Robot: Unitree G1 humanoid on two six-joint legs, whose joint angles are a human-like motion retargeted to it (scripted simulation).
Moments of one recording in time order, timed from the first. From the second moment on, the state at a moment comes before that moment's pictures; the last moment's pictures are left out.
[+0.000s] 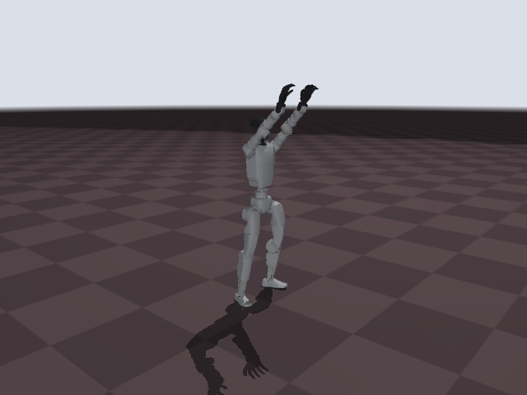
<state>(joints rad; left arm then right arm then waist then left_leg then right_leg) -2.37 0.43 -1.20 1.55 -0.13 0.01 0.40 -2.34 -0.54 1.21 1.35 0.01 0.05 -0.43 0.07 -0.05 -0.05 0.03 0.15 0.42 0.15 -0.24 -0.11 0.06 -0.17 -0.26 0.02 -0.24 0.15</state>
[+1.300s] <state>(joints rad) -2.26 0.54 -1.39 1.30 0.34 0.01 0.62 -2.24 -0.70 1.30 1.04 -0.32 0.06 -0.61 0.07 -0.02 -0.07 0.03 0.14 0.36 0.17 -0.26 -0.12 0.11 -0.18 -0.32 0.01 -0.25 0.14</state>
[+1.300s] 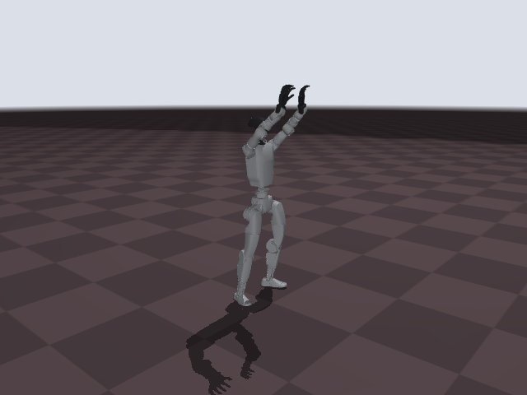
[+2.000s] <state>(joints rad) -2.31 0.47 -1.40 1.48 0.21 -0.03 0.57 -2.37 -0.57 1.34 1.29 -0.20 0.04 -0.58 0.01 -0.02 -0.08 0.05 0.14 0.38 0.16 -0.27 -0.13 0.11 -0.18 -0.31 0.00 -0.25 0.15</state>
